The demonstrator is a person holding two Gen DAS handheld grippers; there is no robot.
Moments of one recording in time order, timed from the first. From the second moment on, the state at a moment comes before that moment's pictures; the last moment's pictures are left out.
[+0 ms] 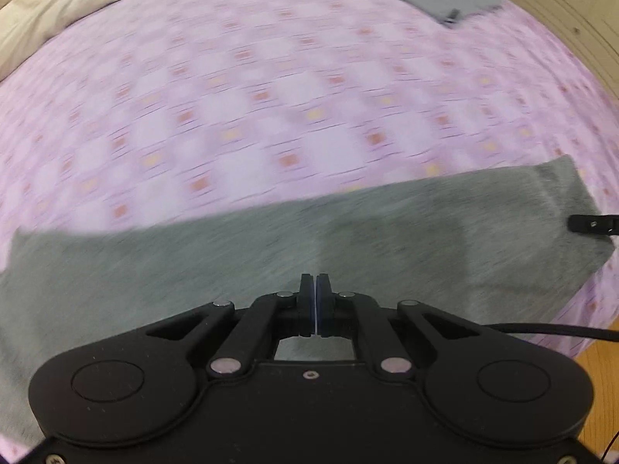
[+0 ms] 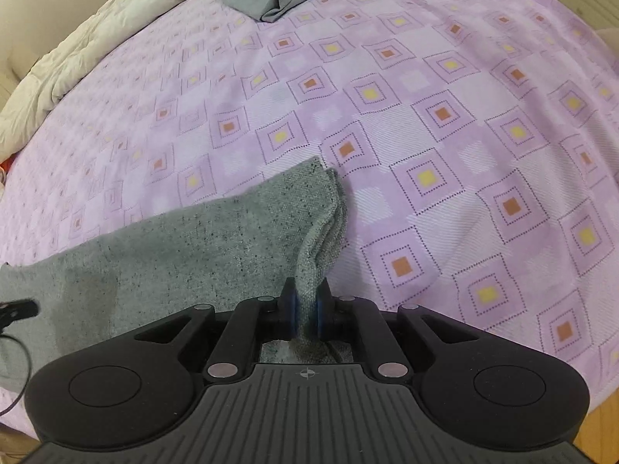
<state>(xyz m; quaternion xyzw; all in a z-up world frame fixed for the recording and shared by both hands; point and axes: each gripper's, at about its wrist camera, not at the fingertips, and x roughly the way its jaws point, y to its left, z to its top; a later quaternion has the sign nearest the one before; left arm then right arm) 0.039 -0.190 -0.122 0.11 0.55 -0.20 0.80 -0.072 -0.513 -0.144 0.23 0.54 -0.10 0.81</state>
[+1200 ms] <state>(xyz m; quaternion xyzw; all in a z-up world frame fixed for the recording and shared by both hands) -0.025 -0.214 -0.156 0.10 0.62 -0.29 0.72 -0.068 -0.500 -0.104 0.24 0.50 -0.10 0.83</state>
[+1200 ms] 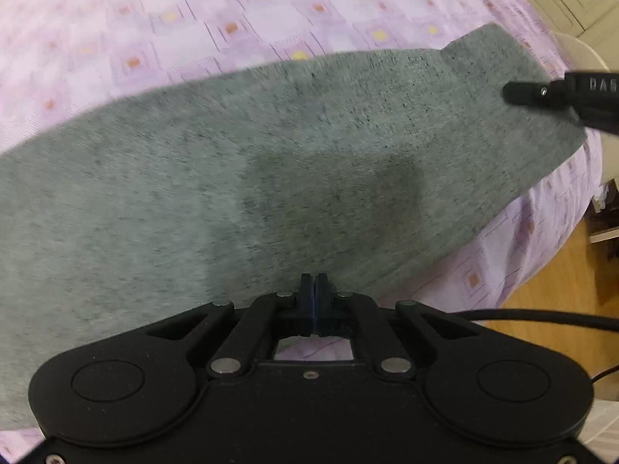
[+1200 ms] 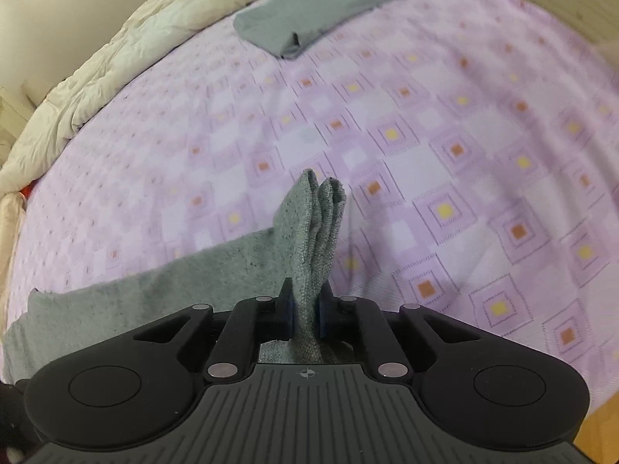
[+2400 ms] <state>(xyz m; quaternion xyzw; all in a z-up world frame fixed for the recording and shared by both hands) 0.040 0.085 -0.098 0.04 0.54 -0.19 0.82 0.014 -0.119 -0.104 0.16 0.53 0.13 0.82</state>
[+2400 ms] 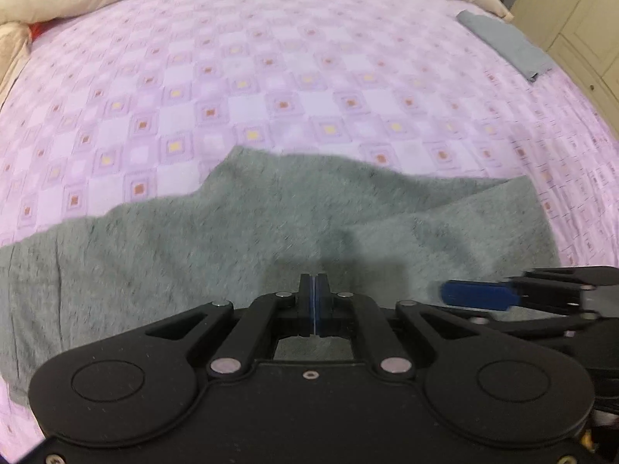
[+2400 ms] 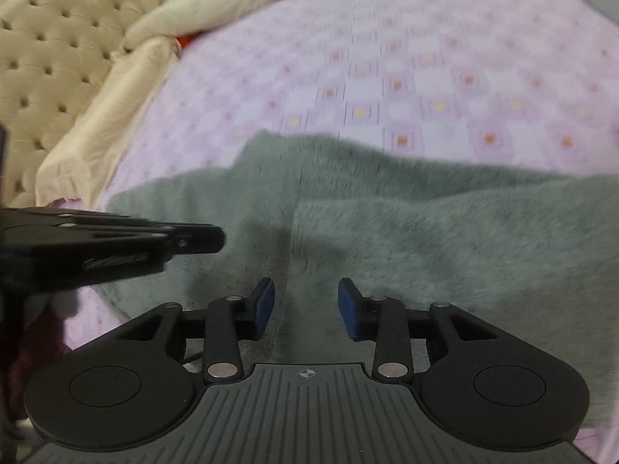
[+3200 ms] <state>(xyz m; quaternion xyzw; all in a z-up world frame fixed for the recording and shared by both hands) -0.013 0.036 -0.135 0.04 0.59 -0.12 0.80 0.009 -0.253 -0.103 0.12 0.54 0.05 0.83</state>
